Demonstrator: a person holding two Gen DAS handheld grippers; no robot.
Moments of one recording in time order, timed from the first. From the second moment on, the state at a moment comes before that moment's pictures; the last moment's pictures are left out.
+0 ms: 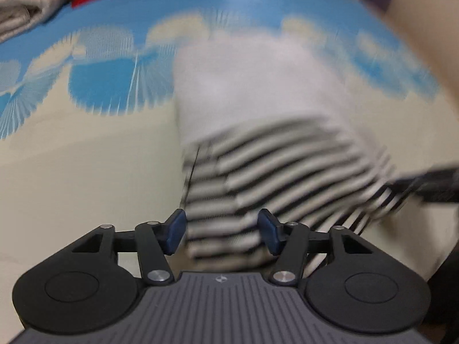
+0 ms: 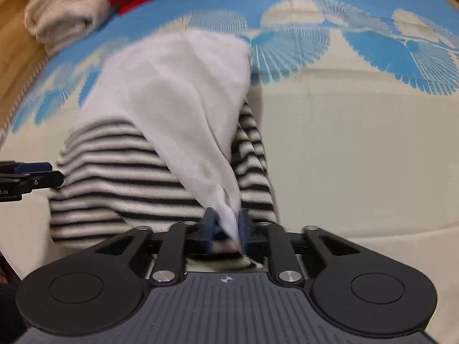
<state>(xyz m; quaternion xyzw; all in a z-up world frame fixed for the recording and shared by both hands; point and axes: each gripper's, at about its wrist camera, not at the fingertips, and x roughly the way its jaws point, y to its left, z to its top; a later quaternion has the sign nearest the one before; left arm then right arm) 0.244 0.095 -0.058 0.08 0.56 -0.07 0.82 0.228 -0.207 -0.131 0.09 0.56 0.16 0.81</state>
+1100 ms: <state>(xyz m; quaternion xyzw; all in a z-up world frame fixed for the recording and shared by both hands) 0.059 0.021 0.023 0.04 0.36 0.05 0.93 0.038 -0.198 -0.017 0.07 0.31 0.10 0.94</state>
